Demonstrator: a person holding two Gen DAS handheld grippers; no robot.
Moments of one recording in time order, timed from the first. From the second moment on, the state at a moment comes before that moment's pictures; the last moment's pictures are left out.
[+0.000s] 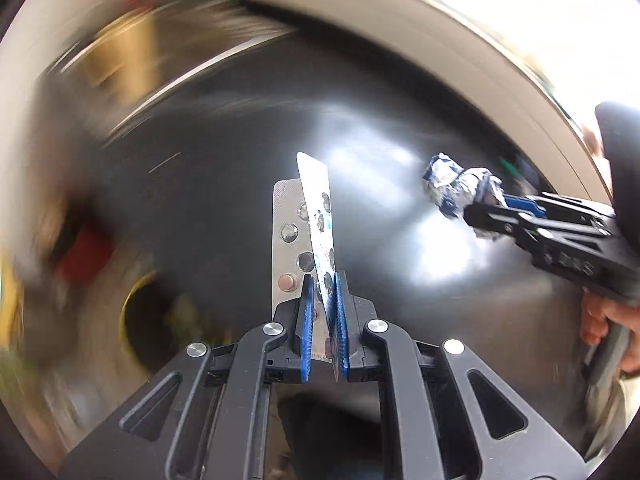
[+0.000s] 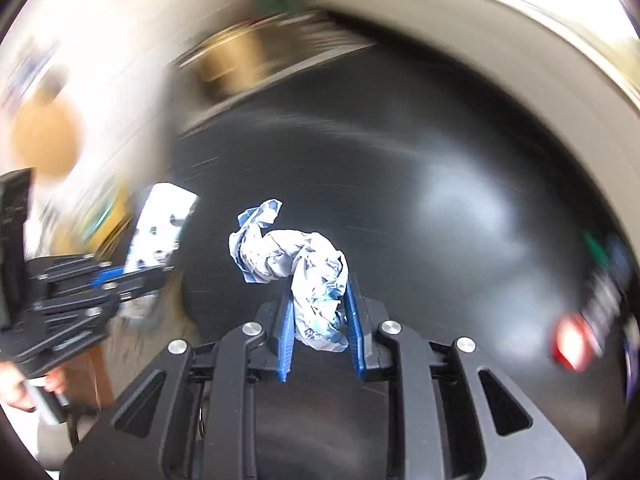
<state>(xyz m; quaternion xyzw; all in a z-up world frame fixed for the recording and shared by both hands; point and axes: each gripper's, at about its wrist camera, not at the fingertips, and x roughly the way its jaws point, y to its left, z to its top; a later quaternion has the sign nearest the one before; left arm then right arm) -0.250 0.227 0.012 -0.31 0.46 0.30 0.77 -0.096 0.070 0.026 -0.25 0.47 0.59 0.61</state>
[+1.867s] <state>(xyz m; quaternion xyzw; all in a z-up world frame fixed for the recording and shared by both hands) -0.155 0.260 -0.034 -0.29 0.50 0.27 0.77 0.144 -0.135 -0.018 -0.11 0.53 0.25 0.80</state>
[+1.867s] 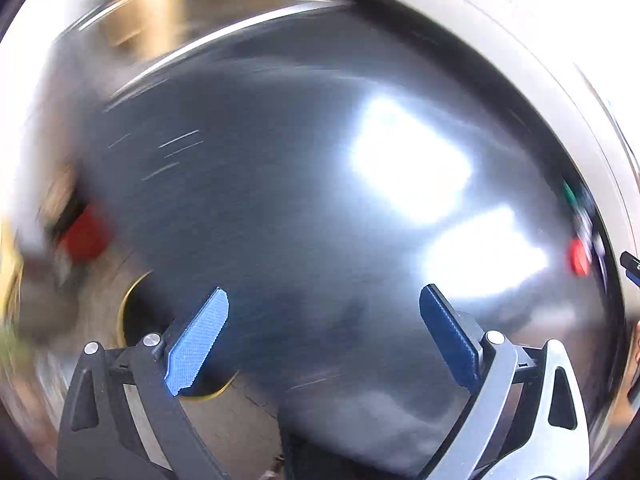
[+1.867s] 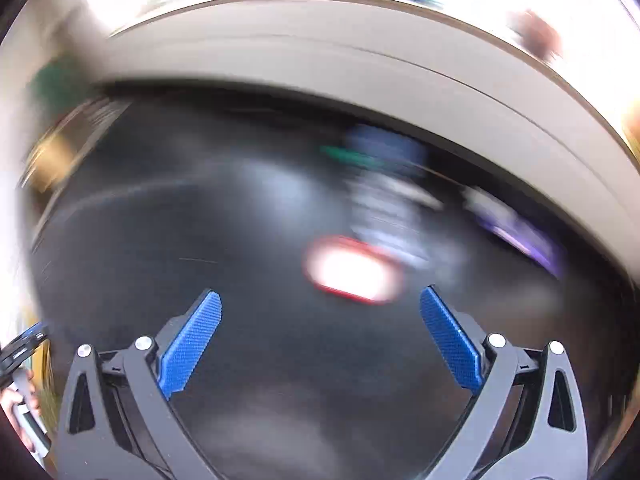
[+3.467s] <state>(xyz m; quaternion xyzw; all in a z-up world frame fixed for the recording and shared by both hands) 0.166 0.090 -0.090 -0.06 0.63 0.07 0.77 0.288 -0.212 -0.100 -0.06 0.59 0.26 0.76</state>
